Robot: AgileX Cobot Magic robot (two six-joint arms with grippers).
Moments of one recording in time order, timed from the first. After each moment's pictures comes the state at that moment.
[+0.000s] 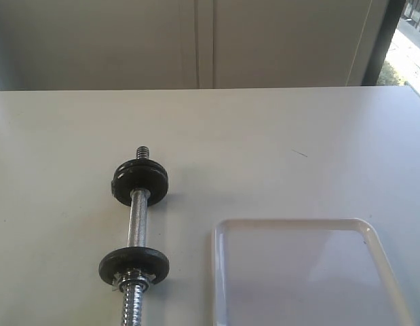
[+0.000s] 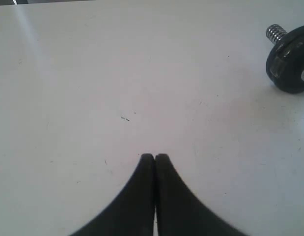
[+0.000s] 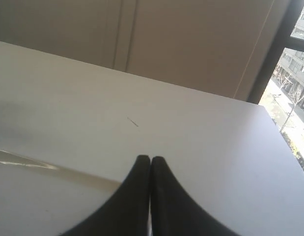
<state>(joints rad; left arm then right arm) -0.05 0.00 0.02 -0.06 0.40 0.06 0.13 0.01 0.00 0.12 0.21 -0.27</state>
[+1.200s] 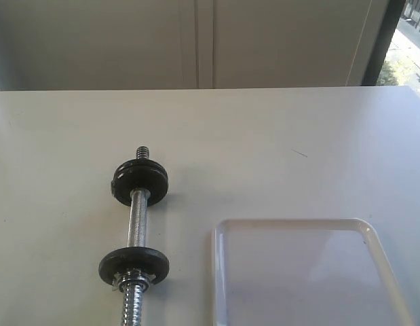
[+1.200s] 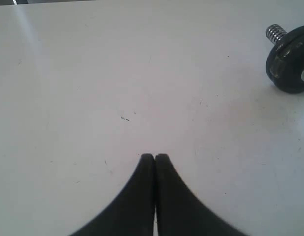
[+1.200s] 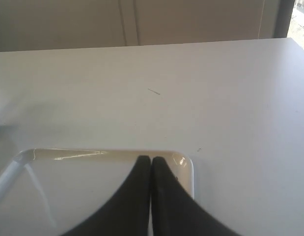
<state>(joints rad) -0.05 0.00 0.02 -0.06 0.40 0.06 0.13 0.01 0.00 0.15 0.33 0.00</state>
